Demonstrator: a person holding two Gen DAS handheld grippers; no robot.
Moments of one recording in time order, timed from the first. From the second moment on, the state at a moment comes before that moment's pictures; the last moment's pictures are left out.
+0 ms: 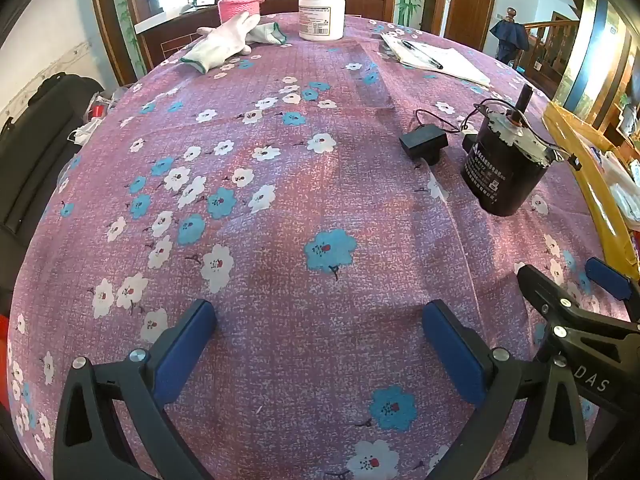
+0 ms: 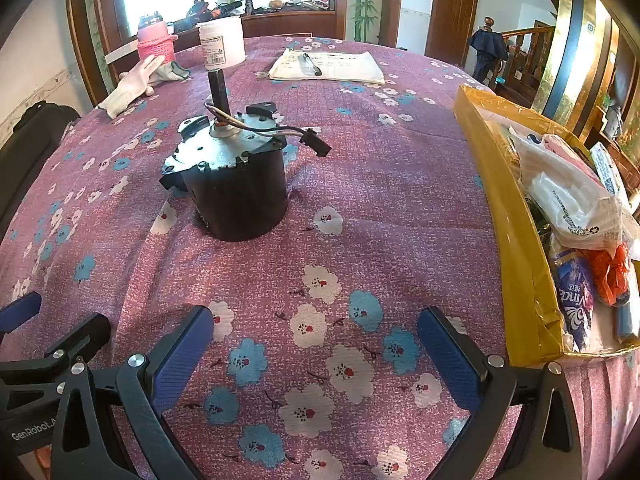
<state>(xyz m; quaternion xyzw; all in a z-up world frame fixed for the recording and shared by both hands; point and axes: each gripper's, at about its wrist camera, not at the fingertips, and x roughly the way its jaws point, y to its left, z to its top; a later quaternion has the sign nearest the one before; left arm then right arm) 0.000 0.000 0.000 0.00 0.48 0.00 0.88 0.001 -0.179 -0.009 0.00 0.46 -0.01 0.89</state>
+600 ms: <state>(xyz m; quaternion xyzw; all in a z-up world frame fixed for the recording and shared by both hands) 0.000 0.000 0.000 0.00 0.48 0.00 0.88 0.001 -0.180 -0.009 0.00 0.46 -0.01 0.89</state>
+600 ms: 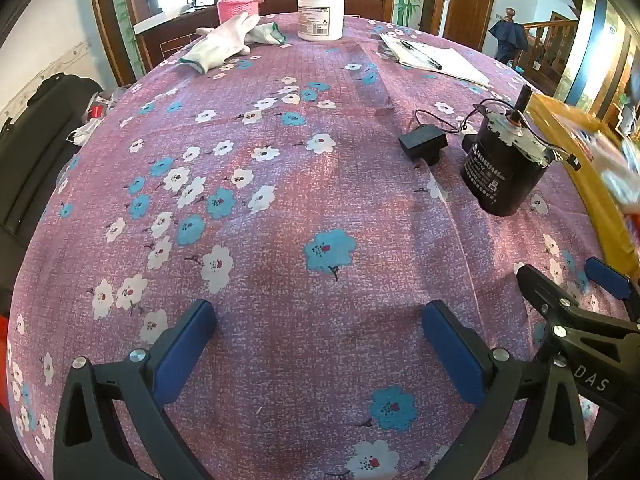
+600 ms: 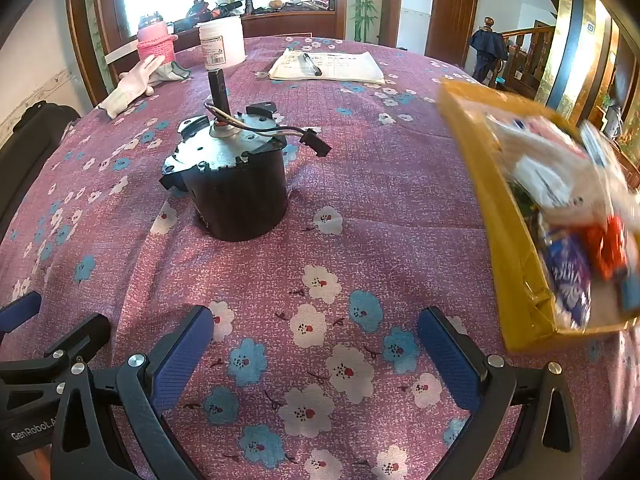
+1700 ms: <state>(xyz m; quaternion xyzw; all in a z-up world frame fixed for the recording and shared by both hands) 0.002 -0.004 0.003 0.00 0.48 0.00 0.88 0.005 -0.182 -0.011 0.00 0.46 -0.01 0.89</state>
